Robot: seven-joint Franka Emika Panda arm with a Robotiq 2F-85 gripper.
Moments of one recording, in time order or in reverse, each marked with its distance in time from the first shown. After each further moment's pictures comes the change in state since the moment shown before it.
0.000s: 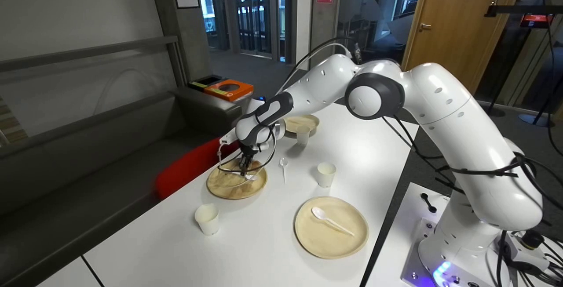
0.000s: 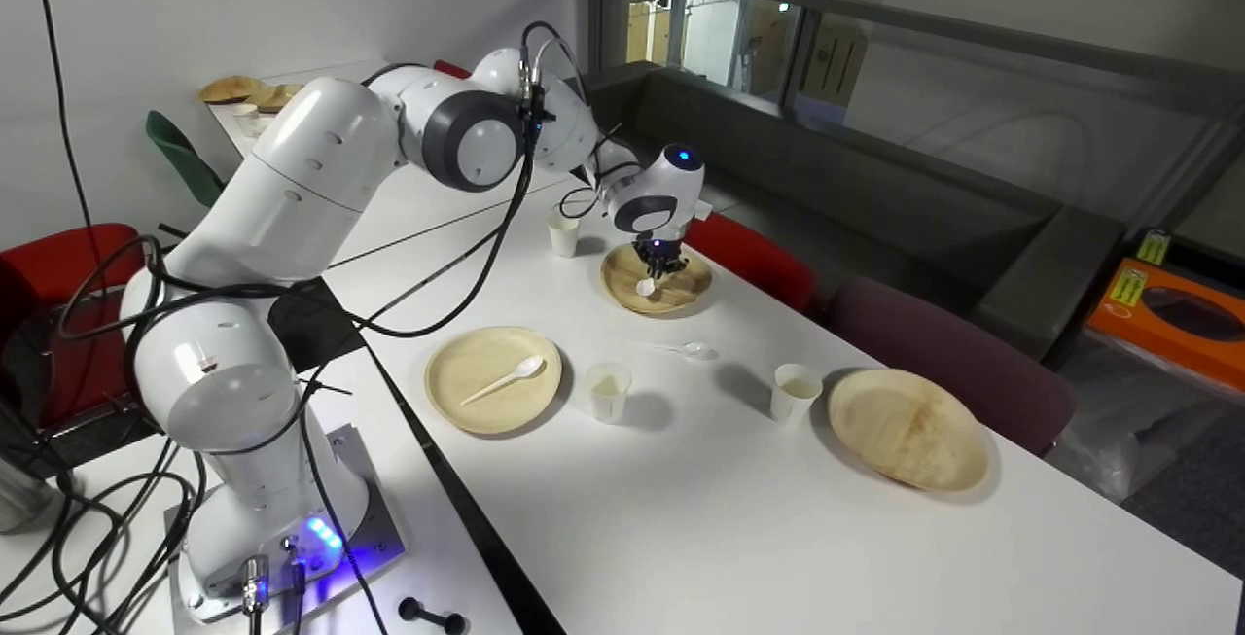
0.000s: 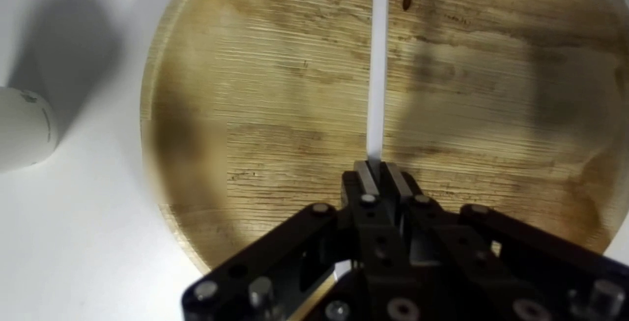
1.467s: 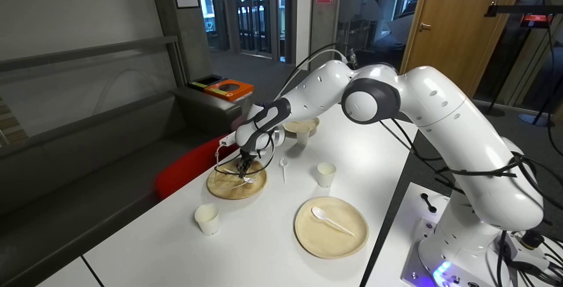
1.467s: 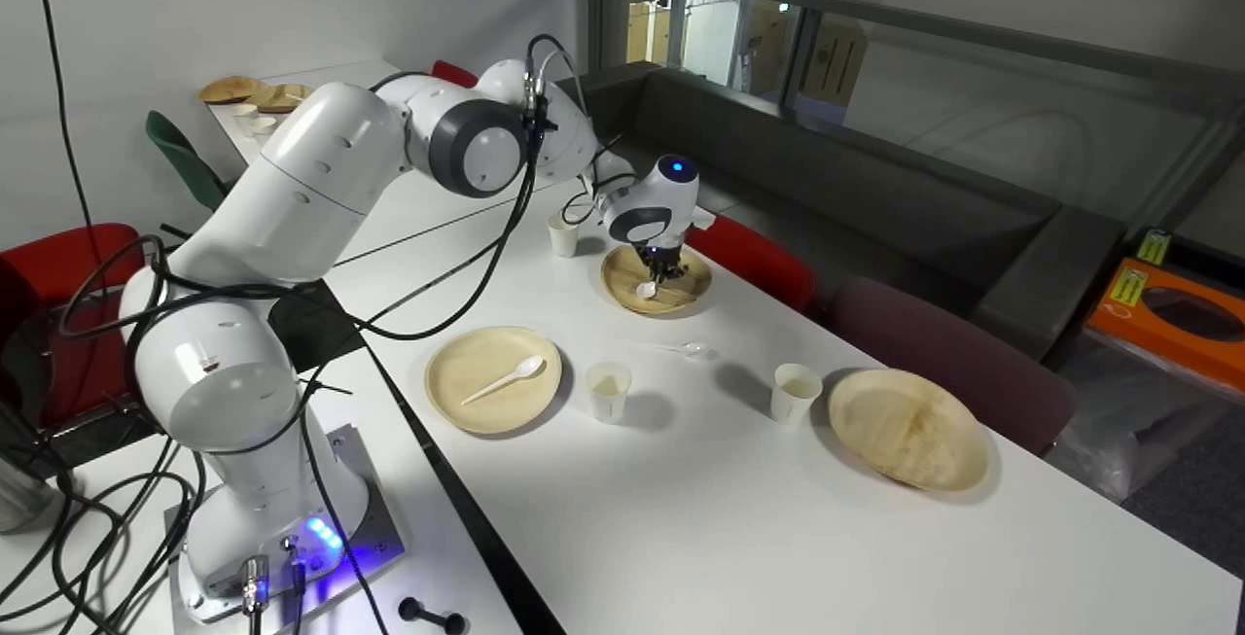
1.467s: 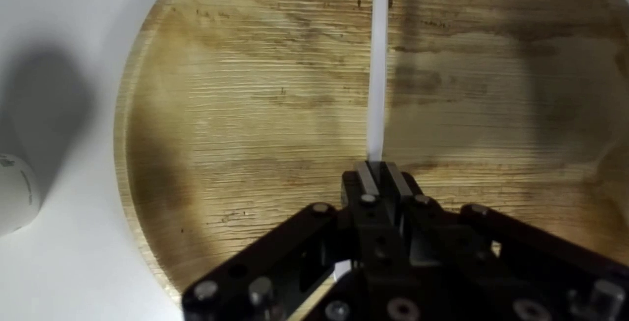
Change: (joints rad) arm 0.013 0.038 -0.003 0.002 0.039 0.088 0.096
